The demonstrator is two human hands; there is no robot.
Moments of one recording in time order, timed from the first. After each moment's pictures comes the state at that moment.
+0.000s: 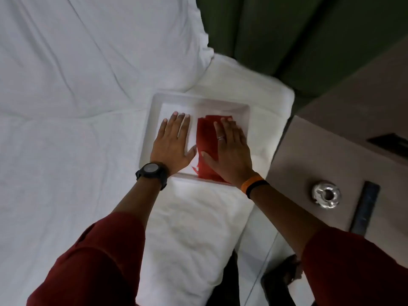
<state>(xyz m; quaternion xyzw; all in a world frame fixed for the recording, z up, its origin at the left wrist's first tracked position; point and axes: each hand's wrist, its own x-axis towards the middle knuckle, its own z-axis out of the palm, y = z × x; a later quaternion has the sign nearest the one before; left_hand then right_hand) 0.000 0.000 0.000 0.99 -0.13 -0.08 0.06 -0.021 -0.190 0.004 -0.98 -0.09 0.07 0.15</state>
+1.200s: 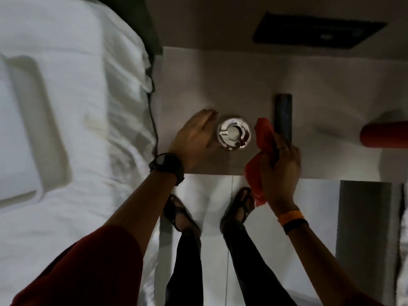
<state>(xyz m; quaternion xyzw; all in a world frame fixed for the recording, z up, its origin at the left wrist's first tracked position) -0.088 -0.392 -0.134 0.87 -0.39 -0.25 0.15 -0.250 -0.540 -0.112 -0.83 0.44 -0.05 0.34</state>
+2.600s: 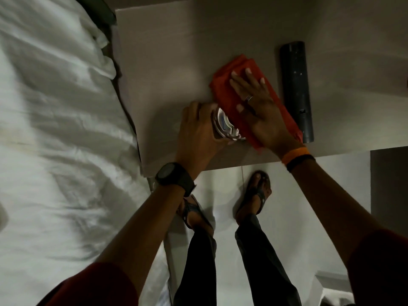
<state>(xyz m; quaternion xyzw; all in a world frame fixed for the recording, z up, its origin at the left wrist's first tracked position) -0.121 -0.422 -0.213 0.90 -0.30 -0.22 0.23 -0.190 -0.589 -0.228 -0.91 0.14 0.04 0.38</state>
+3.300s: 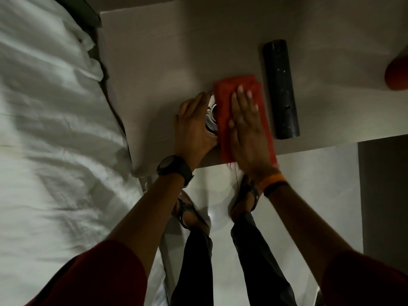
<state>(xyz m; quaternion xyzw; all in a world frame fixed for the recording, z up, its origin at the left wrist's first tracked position) -0.125 -0.432 -0.220 0.90 -0.29 -0.23 0.23 -0.234 -0.541 -0.233 -0.91 0.25 0.02 0.33</state>
